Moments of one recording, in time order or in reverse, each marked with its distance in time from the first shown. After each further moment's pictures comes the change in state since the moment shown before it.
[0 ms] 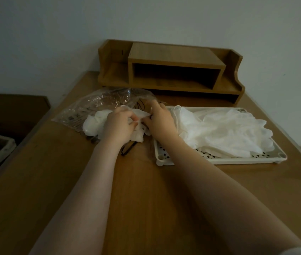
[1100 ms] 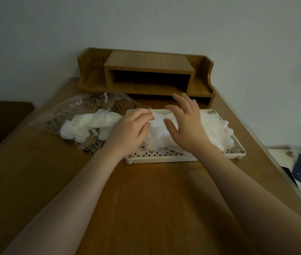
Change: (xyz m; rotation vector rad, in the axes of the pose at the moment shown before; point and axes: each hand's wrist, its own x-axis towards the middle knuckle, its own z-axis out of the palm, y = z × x) left_hand -0.038 0.078 0.021 0.075 0.019 0.588; right_hand -0.060 0.073 -0.115 -0.293 0.190 -0.291
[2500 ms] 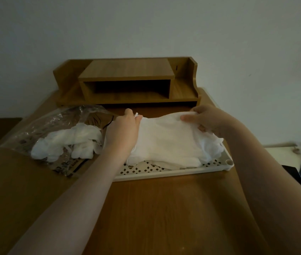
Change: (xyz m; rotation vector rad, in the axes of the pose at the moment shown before) left_hand 0.073 0.039 0.038 0.308 -0.059 -0.493; right_hand 0.034 0.122 -0.057 0.582 -0.515 0.615
